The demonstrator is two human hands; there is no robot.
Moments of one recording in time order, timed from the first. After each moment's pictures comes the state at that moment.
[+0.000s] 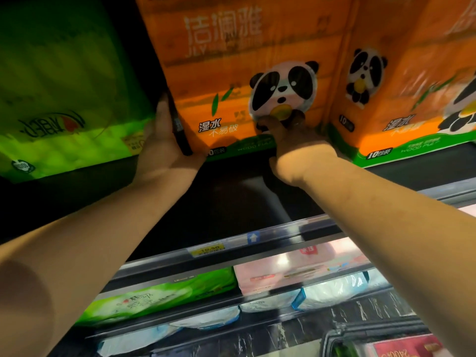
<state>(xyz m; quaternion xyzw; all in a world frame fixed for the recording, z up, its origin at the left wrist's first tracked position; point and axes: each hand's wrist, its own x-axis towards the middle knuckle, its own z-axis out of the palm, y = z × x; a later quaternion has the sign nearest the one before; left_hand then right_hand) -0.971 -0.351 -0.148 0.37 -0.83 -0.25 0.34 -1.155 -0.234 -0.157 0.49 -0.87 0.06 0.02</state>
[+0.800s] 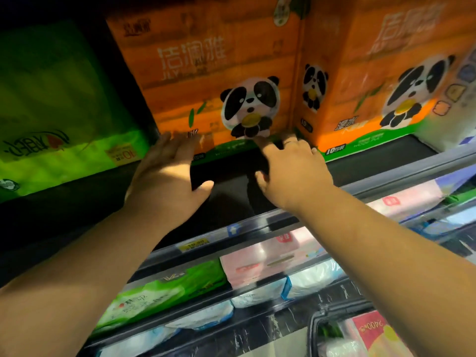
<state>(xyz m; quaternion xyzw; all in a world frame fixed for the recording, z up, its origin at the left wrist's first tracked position) -0.953 -0.295 -0.131 0.30 -0.94 -0.02 0.18 -1.113 -0.164 -0.134 0.45 -0.89 0.06 0.02</state>
